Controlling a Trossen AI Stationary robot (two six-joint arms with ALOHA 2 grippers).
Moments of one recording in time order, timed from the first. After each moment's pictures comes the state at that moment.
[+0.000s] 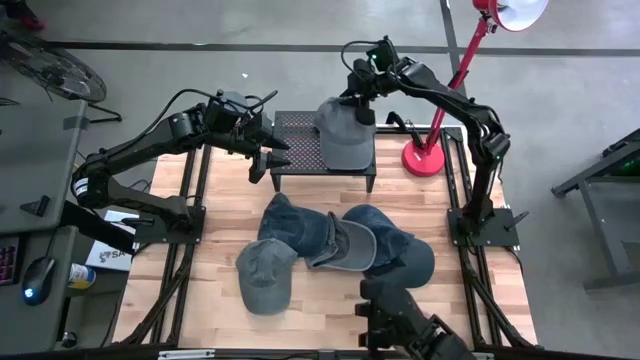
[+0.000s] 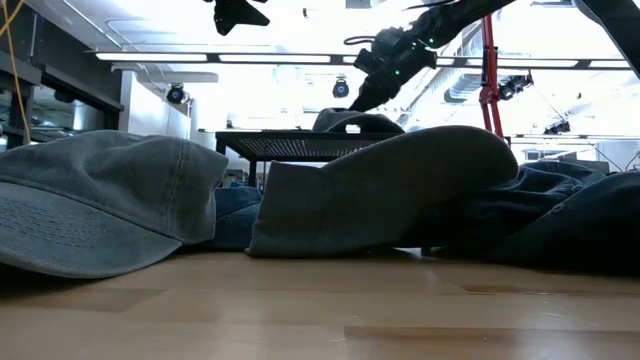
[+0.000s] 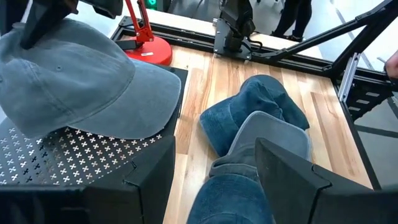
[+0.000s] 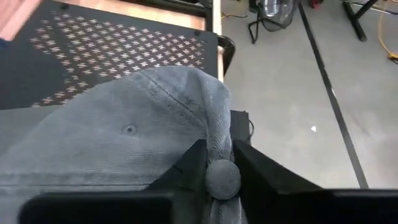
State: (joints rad) left arm 0.40 1.19 1.37 -0.70 0.32 0.03; right arm -0.83 1.91 1.82 -0.64 -0.51 -0.70
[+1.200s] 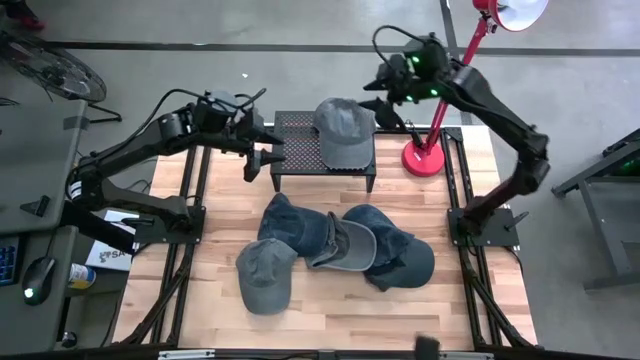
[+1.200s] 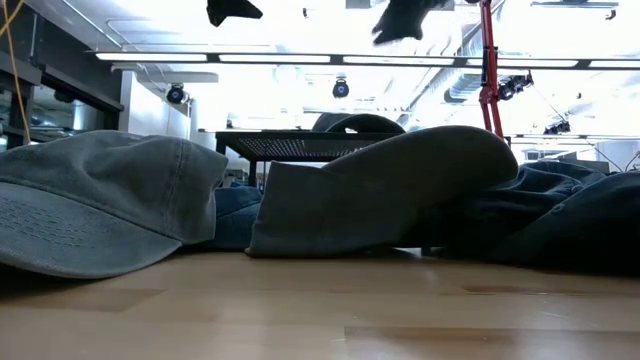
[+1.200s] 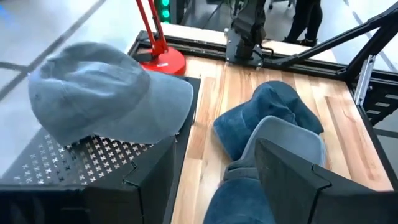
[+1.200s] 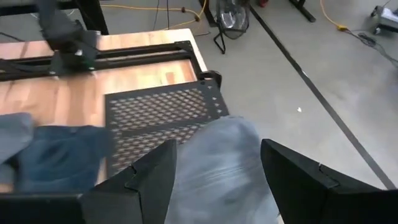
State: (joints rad) left arm 0.40 1.13 1.37 -0.71 0.26 0.06; right arm -0.67 1.52 1.82 -0.85 -0.28 -0.27
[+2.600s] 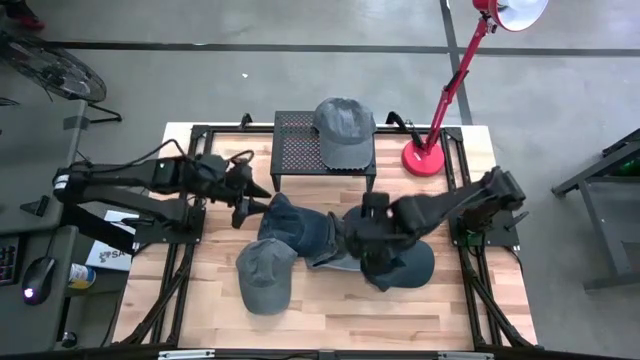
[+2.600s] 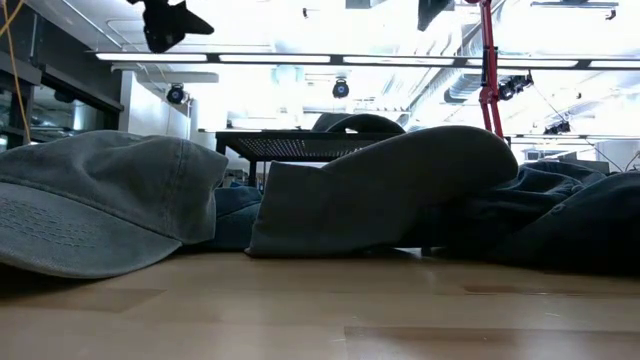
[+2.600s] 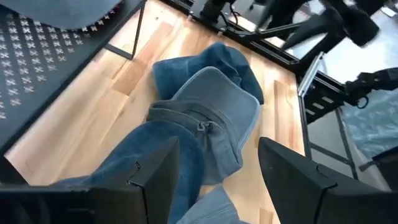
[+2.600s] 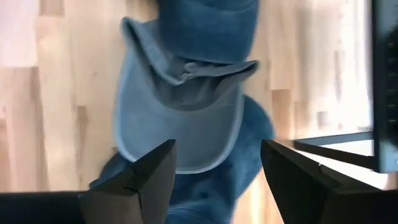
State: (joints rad) left arm -0.02 0.87 0.91 -0.51 0.02 -0.48; right arm 0.35 1.78 1.82 -1.35 0.28 0.36
